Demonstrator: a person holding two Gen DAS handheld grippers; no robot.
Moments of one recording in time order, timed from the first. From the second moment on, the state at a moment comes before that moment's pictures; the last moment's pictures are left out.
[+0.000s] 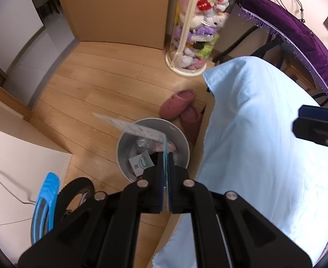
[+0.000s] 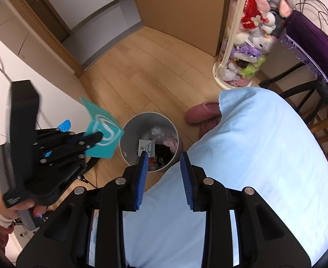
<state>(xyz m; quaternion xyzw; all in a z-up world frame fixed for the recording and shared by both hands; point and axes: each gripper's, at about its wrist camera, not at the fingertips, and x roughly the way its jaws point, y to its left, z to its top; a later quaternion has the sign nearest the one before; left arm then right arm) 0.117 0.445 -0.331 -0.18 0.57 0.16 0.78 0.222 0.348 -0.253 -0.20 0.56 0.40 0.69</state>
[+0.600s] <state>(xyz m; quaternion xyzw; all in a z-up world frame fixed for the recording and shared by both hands) 0.117 0.431 -0.311 -0.13 0.58 0.17 0.78 0.213 0.309 -0.241 -0.20 0.56 0.37 0.71</state>
